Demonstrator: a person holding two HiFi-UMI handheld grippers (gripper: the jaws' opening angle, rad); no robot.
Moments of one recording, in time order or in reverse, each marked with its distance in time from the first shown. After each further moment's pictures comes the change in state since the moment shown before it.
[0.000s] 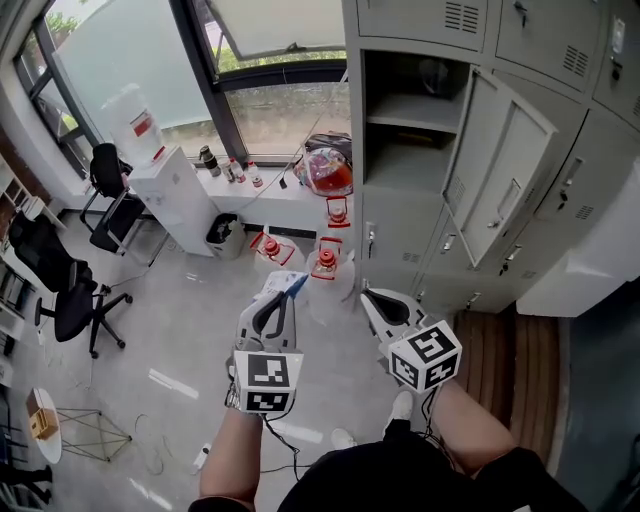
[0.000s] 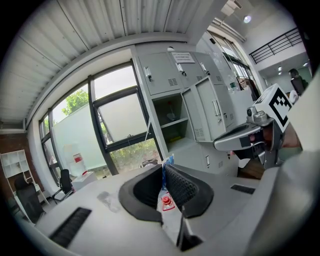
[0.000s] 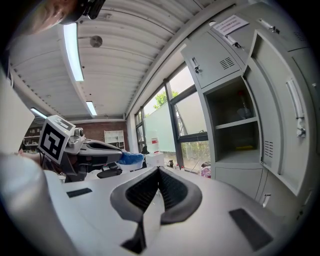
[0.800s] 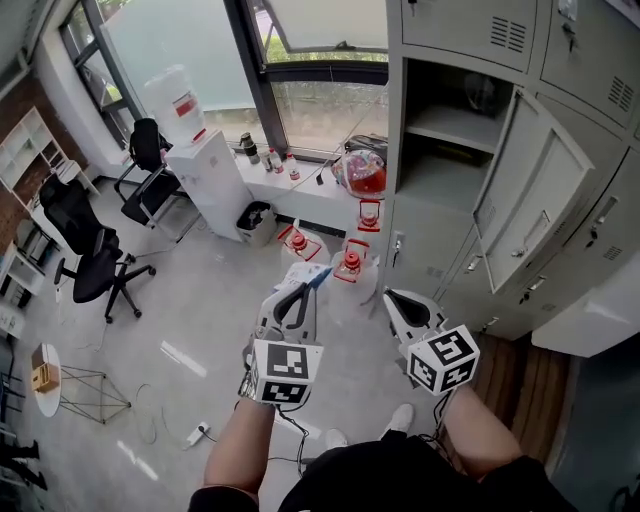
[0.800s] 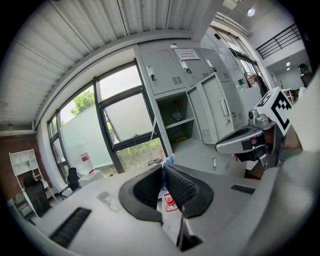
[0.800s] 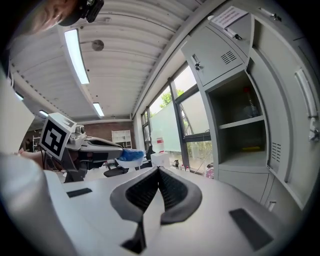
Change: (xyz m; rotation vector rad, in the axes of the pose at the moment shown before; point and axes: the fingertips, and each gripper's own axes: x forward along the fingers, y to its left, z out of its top) left arm 0.015 -0.009 0.010 -0.044 0.038 0.084; right arm 0.003 -0.028 0.006 -0.014 0.007 0.093
